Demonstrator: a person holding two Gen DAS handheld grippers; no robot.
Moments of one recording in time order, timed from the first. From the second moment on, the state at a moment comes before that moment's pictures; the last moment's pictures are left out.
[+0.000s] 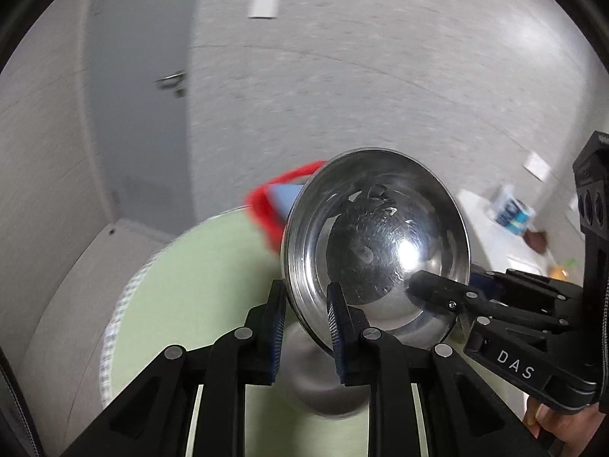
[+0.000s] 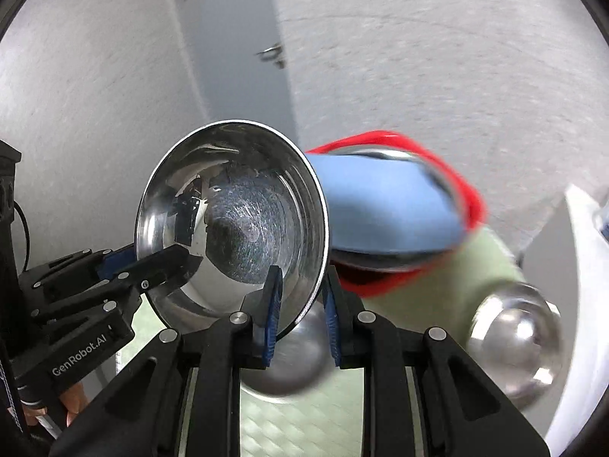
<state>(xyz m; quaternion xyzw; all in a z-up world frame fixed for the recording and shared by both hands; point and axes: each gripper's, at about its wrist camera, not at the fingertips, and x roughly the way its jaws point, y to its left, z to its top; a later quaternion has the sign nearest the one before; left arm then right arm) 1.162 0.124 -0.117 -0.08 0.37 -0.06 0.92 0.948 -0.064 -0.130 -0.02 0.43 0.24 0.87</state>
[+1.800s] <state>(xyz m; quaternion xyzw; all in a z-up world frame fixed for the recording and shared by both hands) 1.338 -0.122 -0.185 0.00 0.48 -0.17 0.86 0.983 -0.294 -0.214 0.01 0.54 0.09 0.84</state>
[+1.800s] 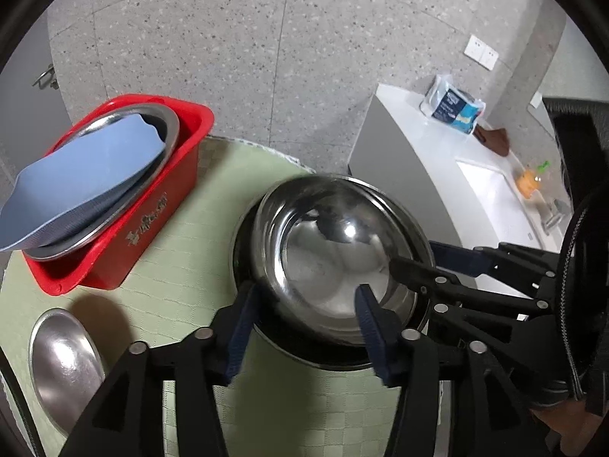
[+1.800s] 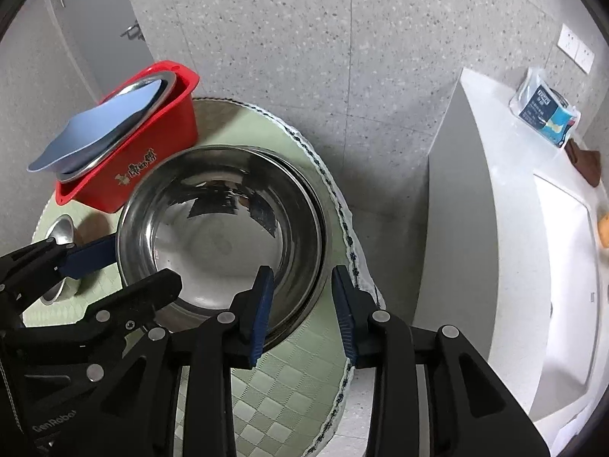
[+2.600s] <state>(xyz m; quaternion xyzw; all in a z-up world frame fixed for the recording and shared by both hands) 1.238 0.060 -0.151 -0.09 0.41 -0.03 0.91 0.953 -0.153 -0.157 -0.02 0.47 0.21 0.86</state>
